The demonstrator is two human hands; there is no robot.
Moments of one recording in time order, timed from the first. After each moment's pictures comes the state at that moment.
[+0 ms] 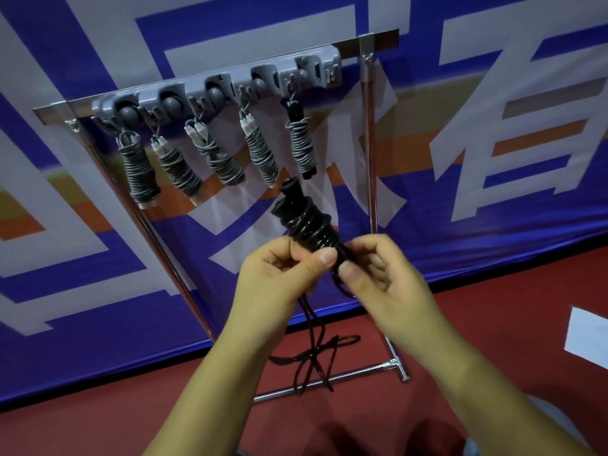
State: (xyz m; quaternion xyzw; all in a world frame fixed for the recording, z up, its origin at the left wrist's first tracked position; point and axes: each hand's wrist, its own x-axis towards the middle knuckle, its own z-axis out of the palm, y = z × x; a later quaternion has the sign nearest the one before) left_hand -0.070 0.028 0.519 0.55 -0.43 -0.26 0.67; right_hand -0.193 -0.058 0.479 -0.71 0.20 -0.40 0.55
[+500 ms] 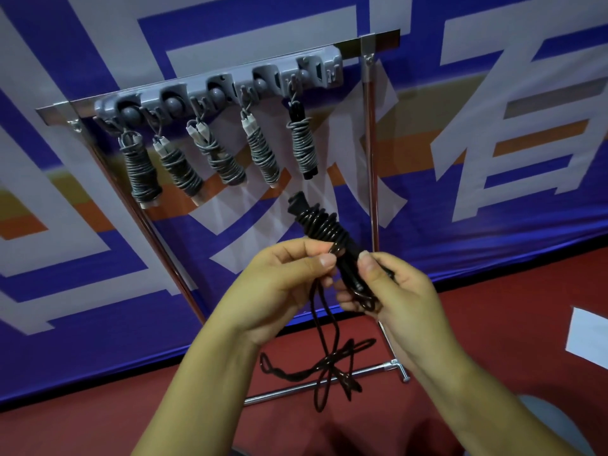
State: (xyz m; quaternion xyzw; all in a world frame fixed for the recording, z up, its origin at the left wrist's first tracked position) left_hand -0.064 0.027 0.532 0.49 -0.40 -0.46 0.62; right_hand -0.193 -0.042 0.486 -0.51 0.21 -0.41 0.72
